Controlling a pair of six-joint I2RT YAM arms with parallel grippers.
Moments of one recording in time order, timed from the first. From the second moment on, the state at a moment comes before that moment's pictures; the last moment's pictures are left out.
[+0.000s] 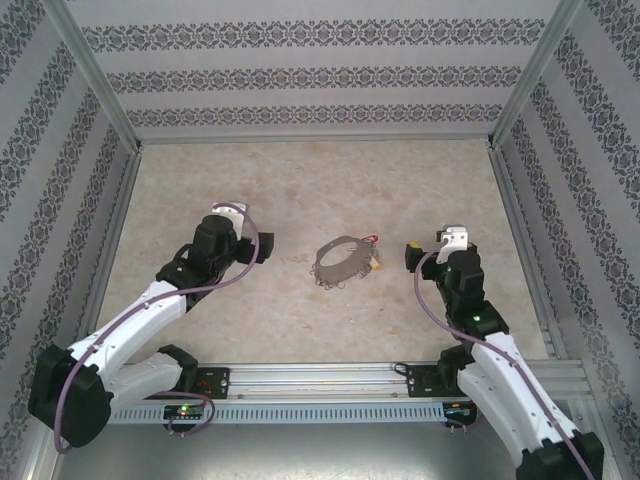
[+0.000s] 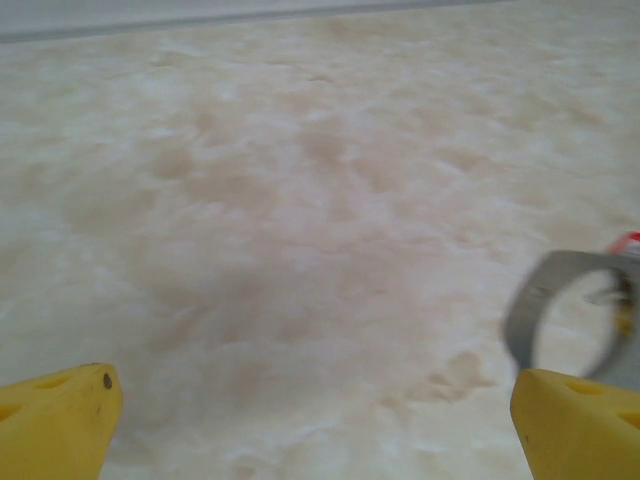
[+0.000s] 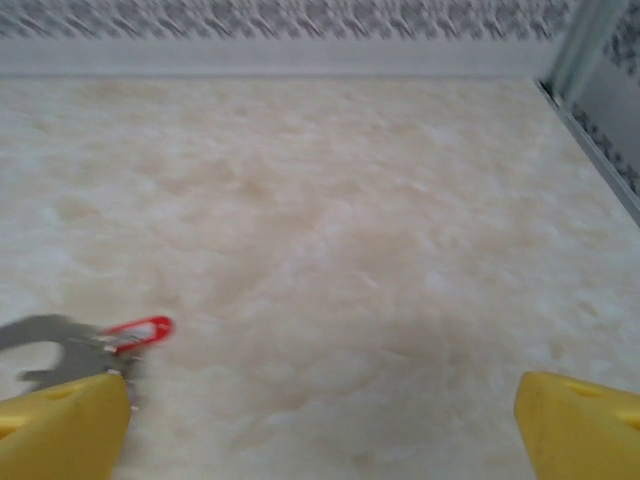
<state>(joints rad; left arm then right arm) -0.44 1.04 0.64 -0.15 -0.19 -0.19 0.20 0.63 0.31 -0.08 0.18 0.09</state>
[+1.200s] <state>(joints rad) -0.07 1.61 0.27 0.93 -0.30 0.03 0.03 1.51 0.38 0.78 0.04 0.01</state>
